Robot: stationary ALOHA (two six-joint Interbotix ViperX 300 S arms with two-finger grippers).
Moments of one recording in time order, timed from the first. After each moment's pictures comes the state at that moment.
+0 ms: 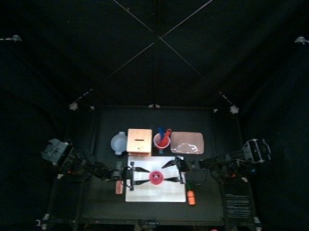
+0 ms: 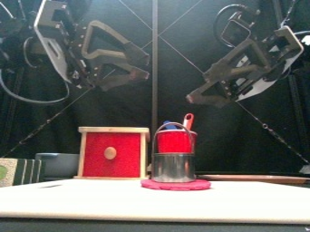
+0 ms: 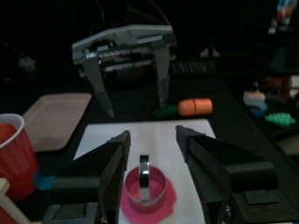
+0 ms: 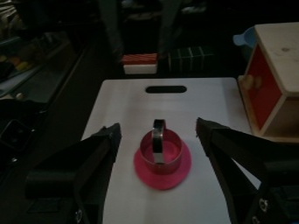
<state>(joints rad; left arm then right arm) -0.47 0.25 0.91 -0.57 -1.17 0.21 0.10 -0.01 1.03 0.01 -0.77 0.09</state>
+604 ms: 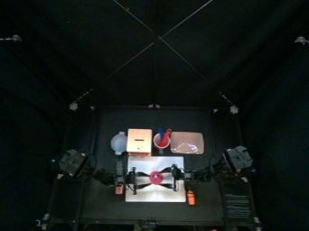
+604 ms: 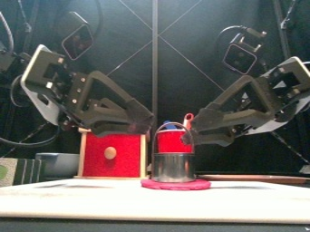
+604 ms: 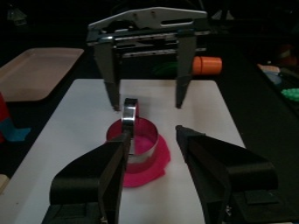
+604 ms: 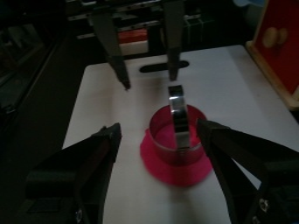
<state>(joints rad) -0.38 0.33 0.86 -0.56 -1.01 0.23 0.31 0.22 0.97 0.34 -0.99 0.02</state>
